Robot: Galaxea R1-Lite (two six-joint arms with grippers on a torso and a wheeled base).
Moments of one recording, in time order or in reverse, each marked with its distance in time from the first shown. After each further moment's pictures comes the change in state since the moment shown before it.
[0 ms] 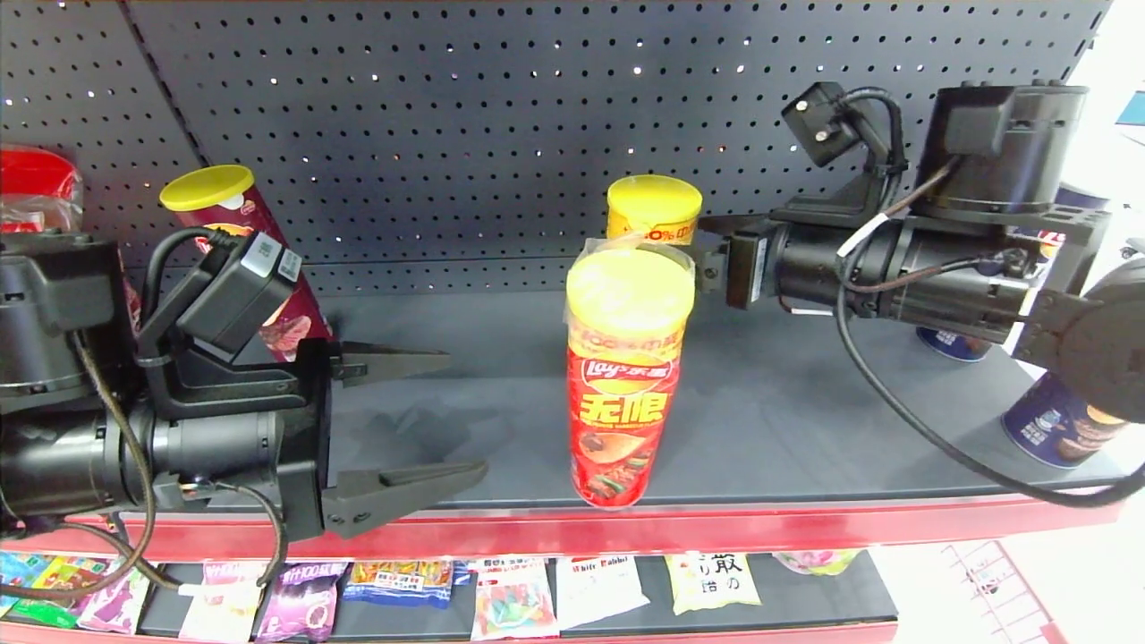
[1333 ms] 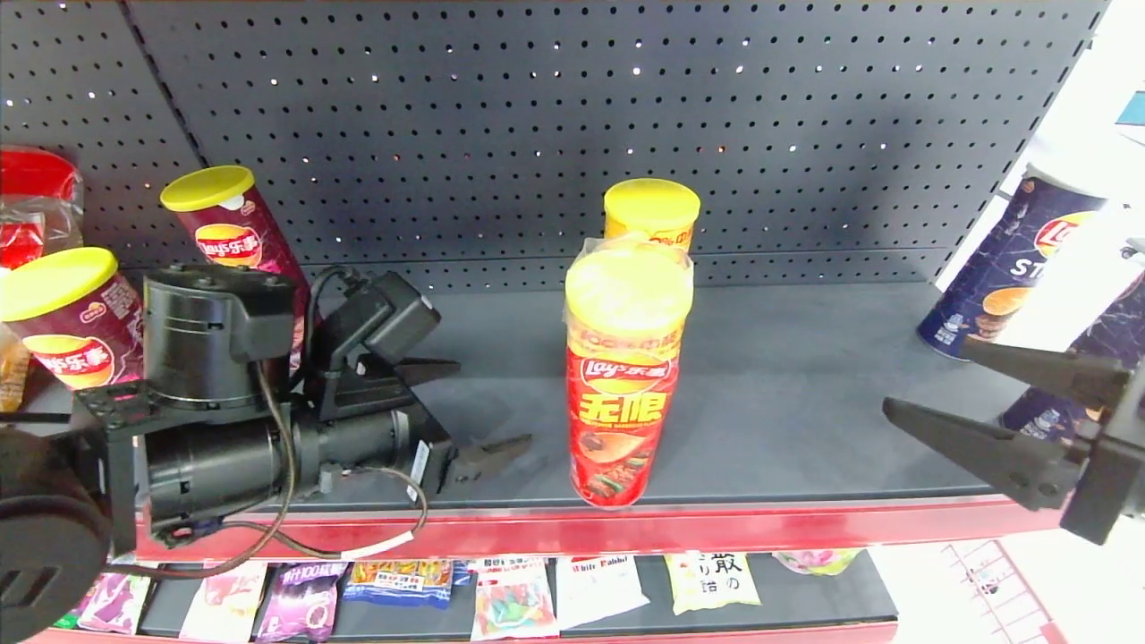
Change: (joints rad) left arm -0.158 0.163 -0.046 0.008 0.537 0.006; right arm -0.027 -0.644 0.549 0.156 -0.208 -0.003
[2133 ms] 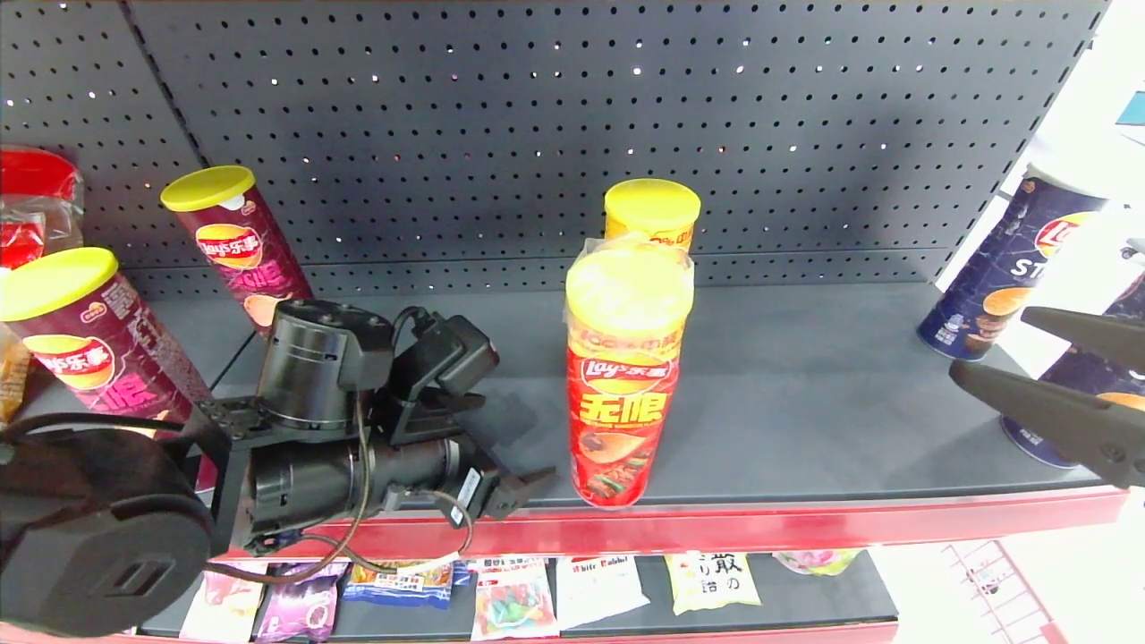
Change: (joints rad) left arm -0.064 0.116 -0.022 0.026 0.098 0.004; right arm -0.015 -0.069 -0.036 0.005 -0.003 0.004
